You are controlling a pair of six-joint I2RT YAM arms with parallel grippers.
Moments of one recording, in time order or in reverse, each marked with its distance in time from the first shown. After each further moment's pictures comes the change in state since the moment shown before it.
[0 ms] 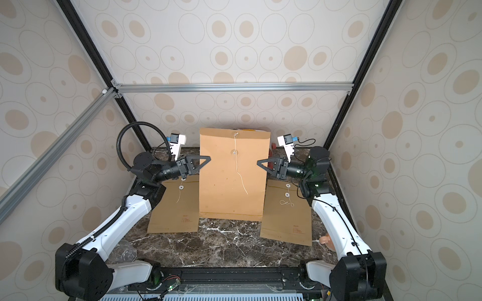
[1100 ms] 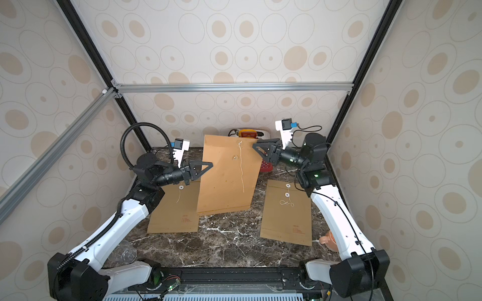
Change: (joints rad) left arm -0.045 -0.068 0.000 -0.245 -0.063 0.260; right arm 0.119 0.069 0.233 -0.172 0.335 -0.232
